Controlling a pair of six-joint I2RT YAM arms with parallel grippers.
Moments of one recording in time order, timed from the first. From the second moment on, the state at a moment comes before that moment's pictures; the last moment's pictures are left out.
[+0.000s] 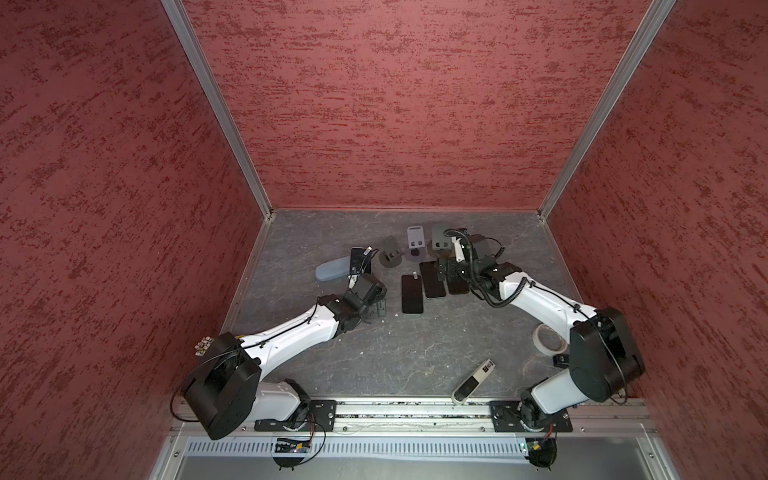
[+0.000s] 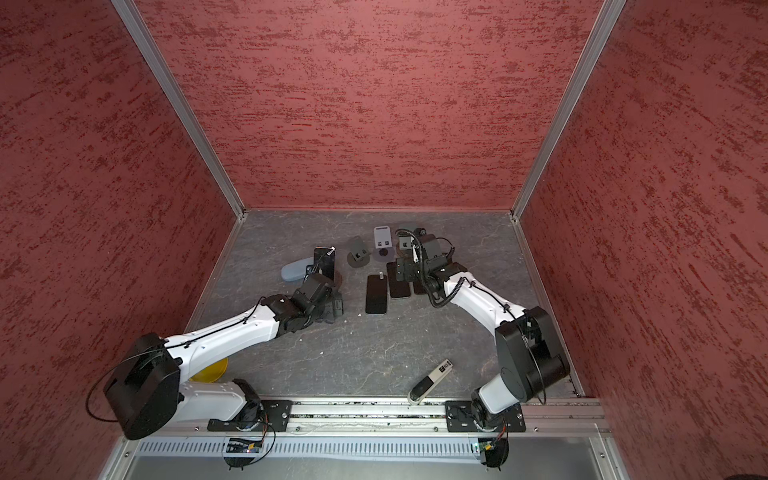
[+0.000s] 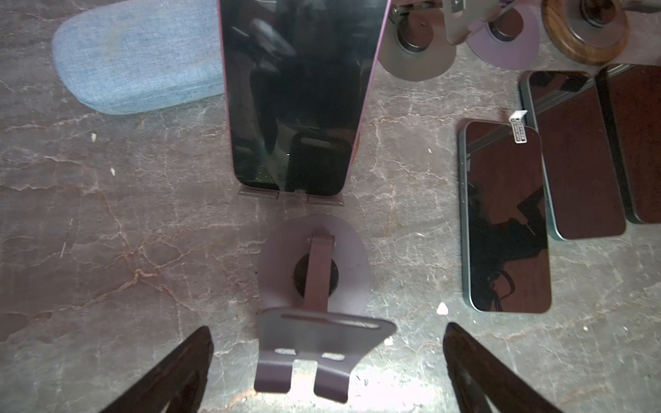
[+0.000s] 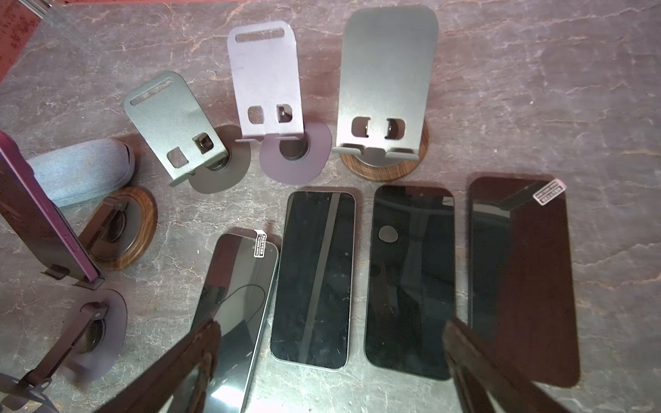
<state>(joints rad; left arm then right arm) -0.69 1.34 0.78 -0.44 -0.34 -0.69 0.44 1.54 1.04 -0.27 0.03 0.31</state>
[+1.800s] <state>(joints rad) -0.56 1.34 0.77 -0.56 -0.35 -0.79 0.45 1.55 1.04 -0.27 0.03 0.30</state>
